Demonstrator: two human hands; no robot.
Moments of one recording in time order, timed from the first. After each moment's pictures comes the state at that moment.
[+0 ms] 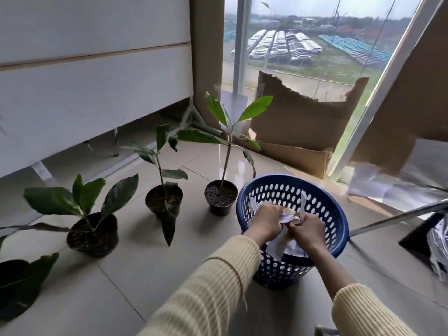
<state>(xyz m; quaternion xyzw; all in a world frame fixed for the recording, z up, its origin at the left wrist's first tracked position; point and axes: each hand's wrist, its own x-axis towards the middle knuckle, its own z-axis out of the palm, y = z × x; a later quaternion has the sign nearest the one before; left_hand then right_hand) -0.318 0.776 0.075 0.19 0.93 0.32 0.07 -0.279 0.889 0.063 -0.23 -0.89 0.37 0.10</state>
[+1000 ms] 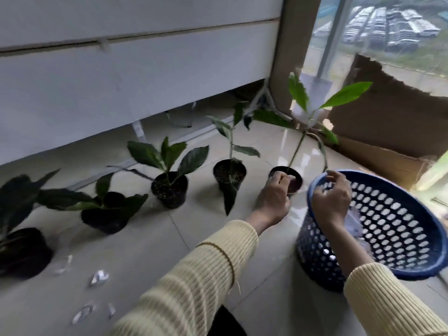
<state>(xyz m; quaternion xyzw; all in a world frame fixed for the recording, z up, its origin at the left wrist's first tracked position) -0.293 0.630 0.082 0.12 0.93 0.34 -0.11 -0.311 0.762 0.081 -0.10 -0.86 0.42 0.27</state>
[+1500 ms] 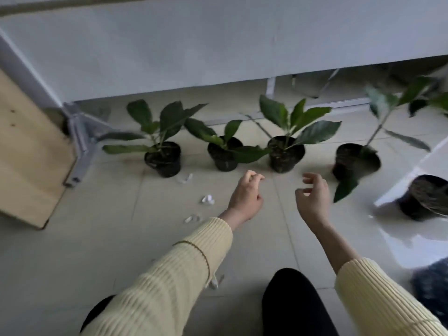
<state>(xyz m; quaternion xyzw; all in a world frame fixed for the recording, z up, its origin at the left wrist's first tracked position) -0.099 0.364 0.007 -0.23 0.92 0.30 -0.14 -0.206 0.496 0.000 0.17 -0.85 0.49 -0.03</state>
